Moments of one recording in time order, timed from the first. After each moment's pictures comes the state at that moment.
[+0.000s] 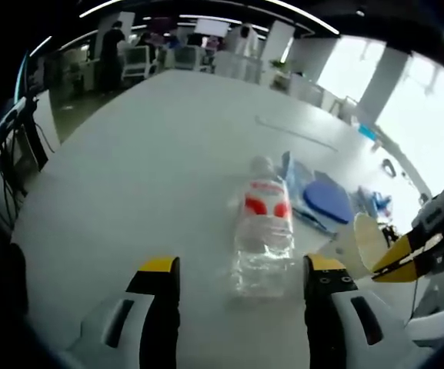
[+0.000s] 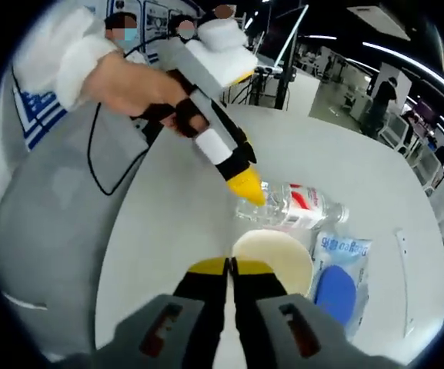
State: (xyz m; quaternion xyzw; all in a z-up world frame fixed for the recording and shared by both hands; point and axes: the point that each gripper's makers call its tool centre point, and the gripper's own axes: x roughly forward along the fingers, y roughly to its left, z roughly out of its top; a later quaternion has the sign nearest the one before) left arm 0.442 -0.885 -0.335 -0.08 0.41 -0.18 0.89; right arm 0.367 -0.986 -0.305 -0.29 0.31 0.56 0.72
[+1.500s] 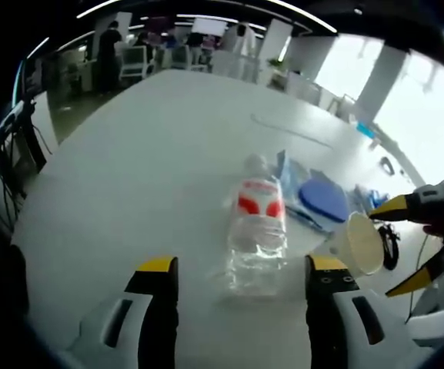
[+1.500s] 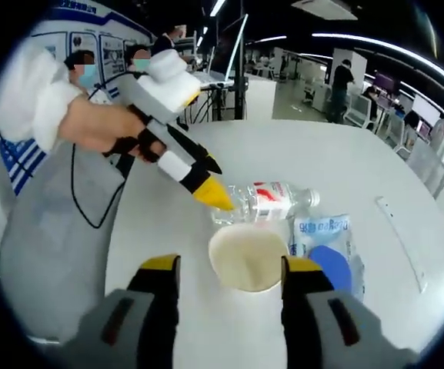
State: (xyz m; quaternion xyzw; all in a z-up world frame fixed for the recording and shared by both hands) left arm 0.434 -0.894 -0.328 -0.08 0.41 -0.18 0.89; right arm 0.381 -1.004 -0.288 -0.20 0.31 0.49 0.79
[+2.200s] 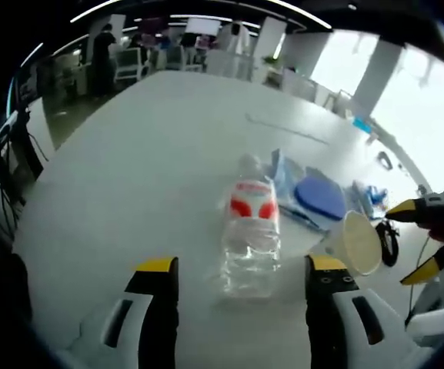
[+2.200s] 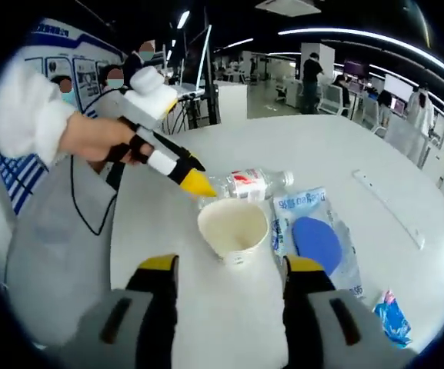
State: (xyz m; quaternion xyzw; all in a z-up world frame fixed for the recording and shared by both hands) left arm 0.438 -0.898 -0.328 -0.06 0.41 -0.19 0.89; right arm 0.367 -1.049 -0.284 -0.13 0.32 0.43 0.84
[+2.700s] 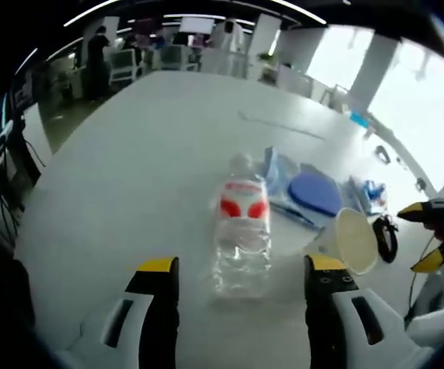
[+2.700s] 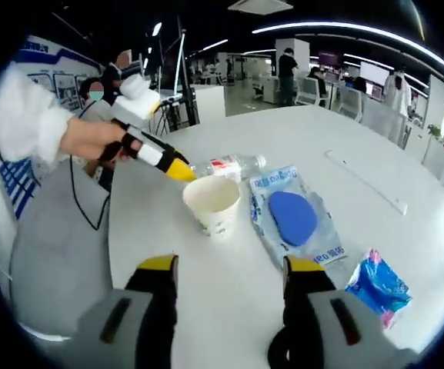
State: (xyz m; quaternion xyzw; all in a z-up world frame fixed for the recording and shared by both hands) left arm 0.437 -0.905 -0.328 -0.05 0.41 -0.20 0.89; right arm 0.348 -1.104 -0.281 -0.10 0.33 0.37 0.86
